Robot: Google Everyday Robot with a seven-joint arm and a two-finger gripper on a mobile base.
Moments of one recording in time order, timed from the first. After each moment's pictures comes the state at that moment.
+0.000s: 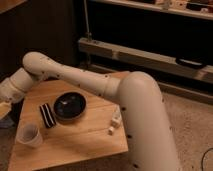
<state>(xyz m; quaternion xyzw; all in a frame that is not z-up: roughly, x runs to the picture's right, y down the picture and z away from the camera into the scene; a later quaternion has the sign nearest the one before) -0.427 0.089 0.548 -0.43 -0.57 -0.06 0.70</state>
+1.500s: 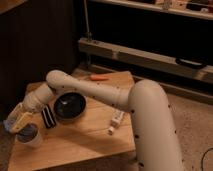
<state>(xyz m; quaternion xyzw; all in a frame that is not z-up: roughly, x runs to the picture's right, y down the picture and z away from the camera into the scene) -0.400 0.128 0.624 -0.46 -0.57 0.00 0.68</state>
